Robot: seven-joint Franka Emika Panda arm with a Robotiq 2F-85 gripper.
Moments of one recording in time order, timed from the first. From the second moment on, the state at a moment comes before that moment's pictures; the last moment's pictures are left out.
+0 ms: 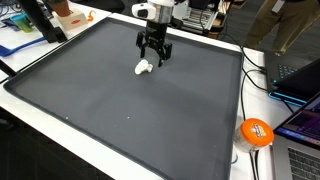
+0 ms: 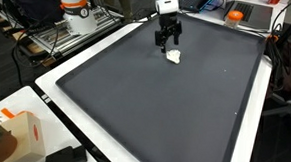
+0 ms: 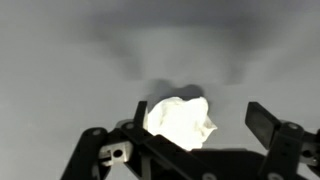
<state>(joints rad) 0.24 0.30 -0.10 -2.42 -0.54 2.98 0.78</state>
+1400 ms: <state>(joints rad) 0.39 0.34 -0.25 -2.38 -0.61 2.96 0.88</state>
